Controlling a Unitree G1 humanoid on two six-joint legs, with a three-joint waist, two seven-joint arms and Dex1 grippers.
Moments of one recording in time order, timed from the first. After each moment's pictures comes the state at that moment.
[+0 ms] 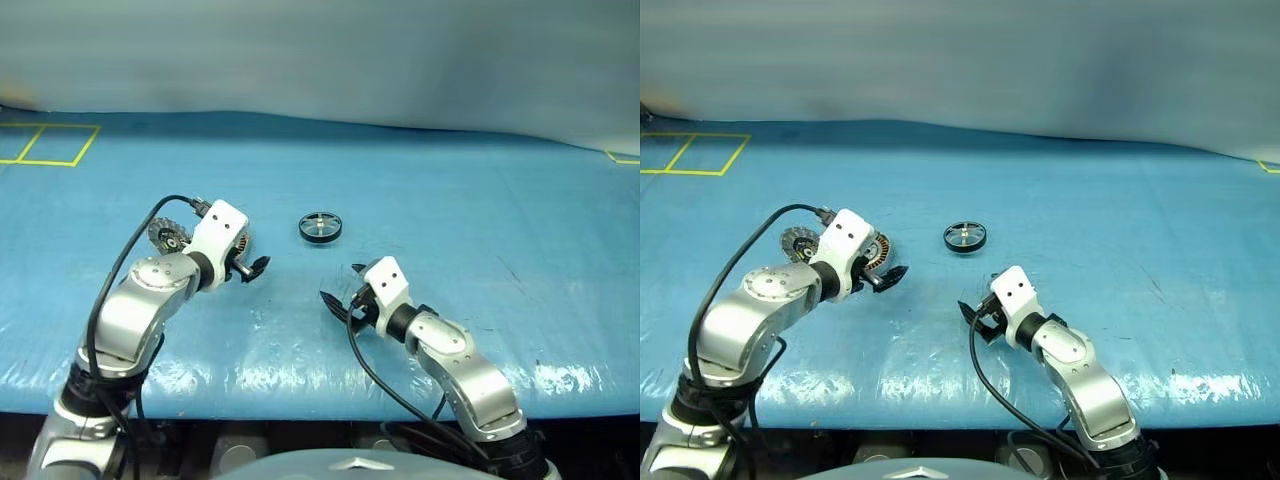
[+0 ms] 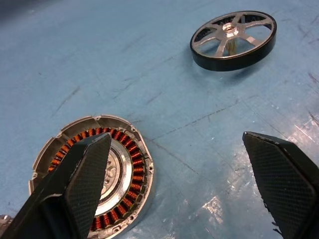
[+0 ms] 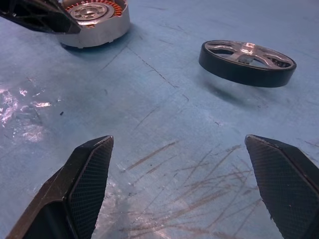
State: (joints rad) left arm -0.43 0.64 -0.17 -0.54 -0.28 1.33 -0.47; right arm 0.00 -0.30 0.27 -0.43 0.12 0.55 0.42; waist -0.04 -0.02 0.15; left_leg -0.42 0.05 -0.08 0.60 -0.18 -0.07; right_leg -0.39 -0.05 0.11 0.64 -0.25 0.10
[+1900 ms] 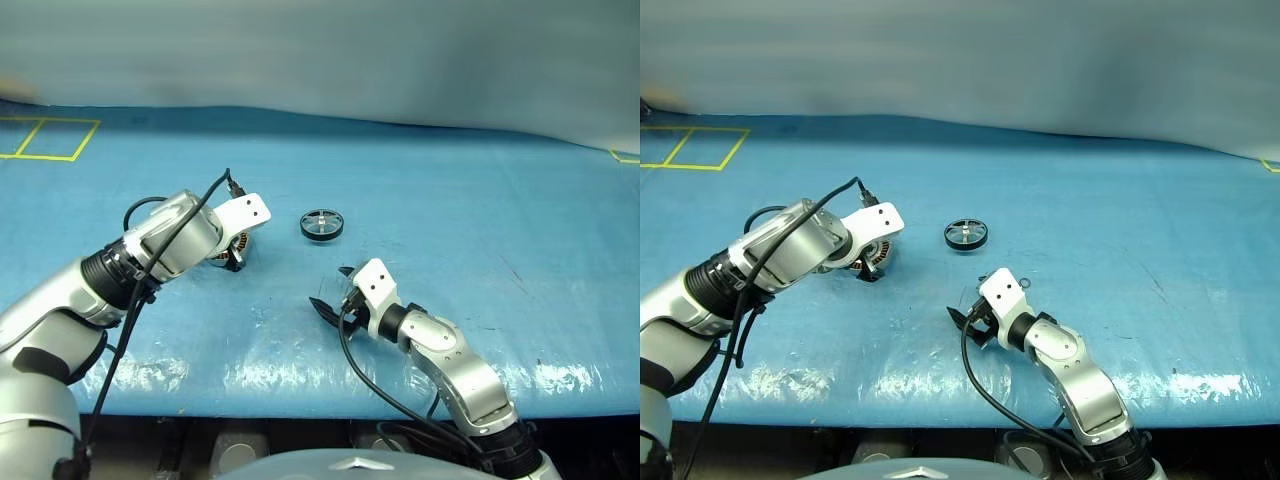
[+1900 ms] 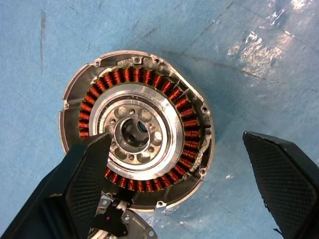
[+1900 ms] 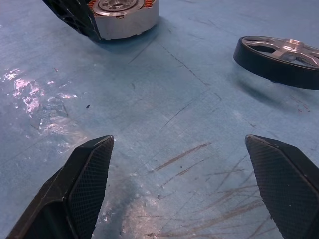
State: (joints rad) left arm -0.97 0.81 -0.81 -0.13 -0.16 1.39 -0.68; right arm -0.02 -0.30 0.31 -0.40 0.12 0.53 0.46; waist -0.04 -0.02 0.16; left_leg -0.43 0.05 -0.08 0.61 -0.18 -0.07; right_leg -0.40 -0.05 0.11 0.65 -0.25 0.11
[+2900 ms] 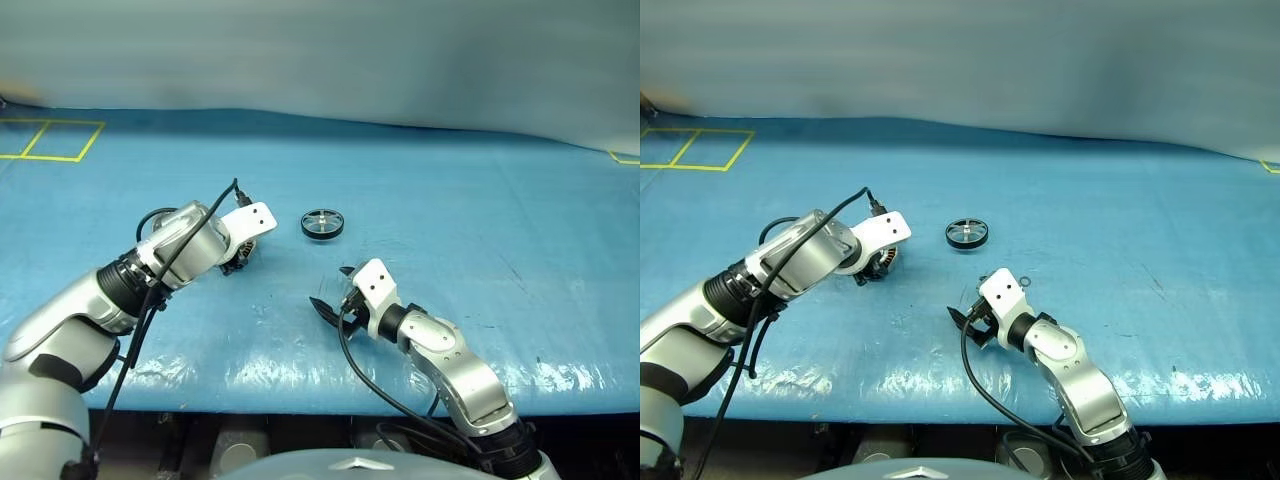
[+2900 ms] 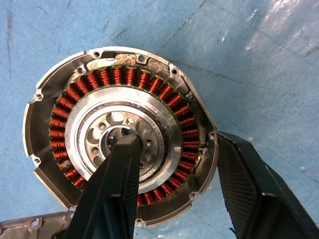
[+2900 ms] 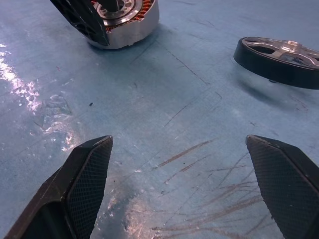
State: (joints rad) left arm -0.91 0.75 -0.79 -0.09 -0.10 1.33 -0.70; right arm -0.01 -0.30 0.31 -0.40 0.11 0.53 0.44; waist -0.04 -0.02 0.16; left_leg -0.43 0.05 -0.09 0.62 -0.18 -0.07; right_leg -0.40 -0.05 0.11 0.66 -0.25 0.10
